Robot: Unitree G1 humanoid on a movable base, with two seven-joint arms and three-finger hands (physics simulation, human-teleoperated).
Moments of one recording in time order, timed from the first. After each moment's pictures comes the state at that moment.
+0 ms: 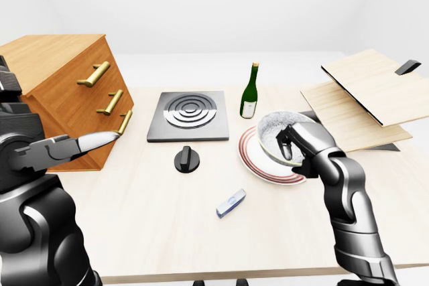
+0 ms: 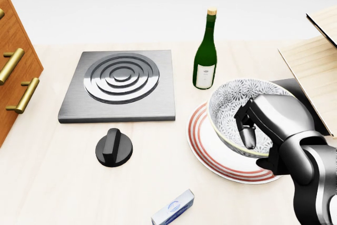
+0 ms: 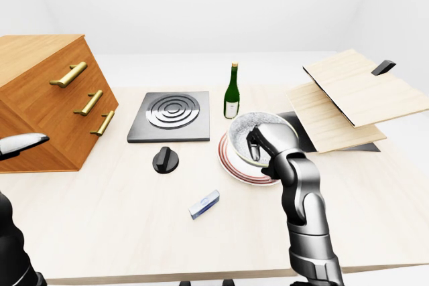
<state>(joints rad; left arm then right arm) -0.19 0.25 0.44 -0.75 -0.38 0.09 0.14 -0.26 -0.26 -0.13 -0.18 -1.11 -0.01 0.57</state>
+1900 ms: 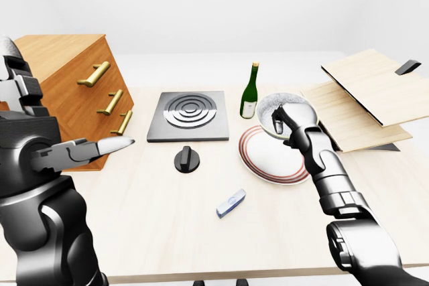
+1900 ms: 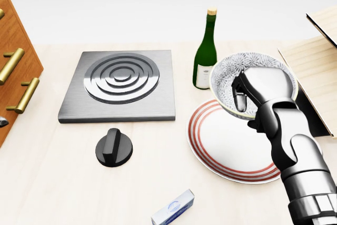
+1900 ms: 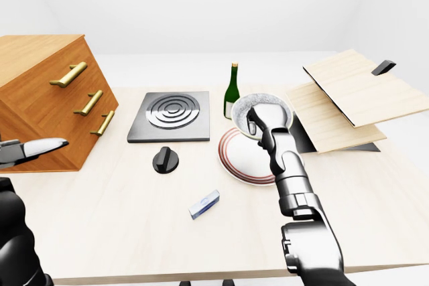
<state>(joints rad) -0.18 0.21 0.39 -0.75 -0.31 0.09 0.10 -0.69 -0.32 -0.02 0.63 -1.17 -0.03 0.05</state>
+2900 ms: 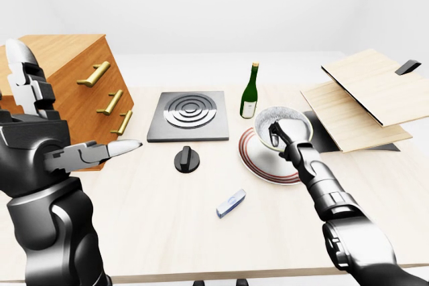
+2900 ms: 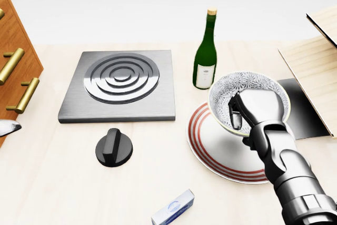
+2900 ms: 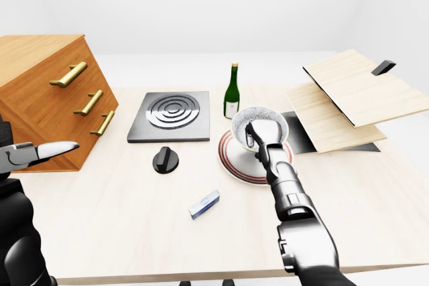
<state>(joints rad) -0.16 0.18 0.37 -0.74 -0.28 0.09 0.09 -0.71 -0.30 0.03 0.93 -1.16 -0.08 -0.23</state>
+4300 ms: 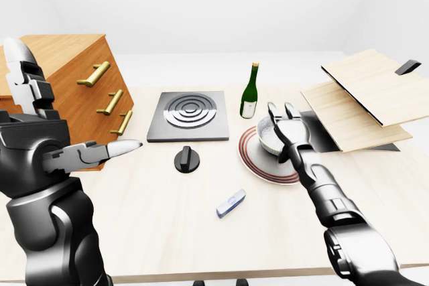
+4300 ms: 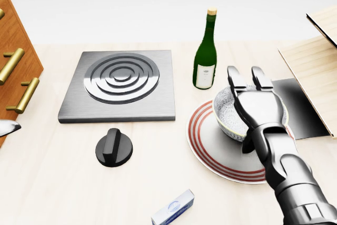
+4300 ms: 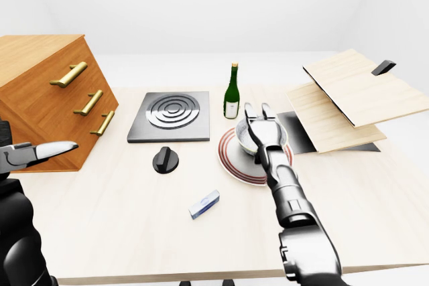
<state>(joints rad) -0.16 0.18 0.36 -0.75 -0.28 0.09 0.09 -0.66 -0.30 0.04 0.87 -1.19 -0.07 -0.22</state>
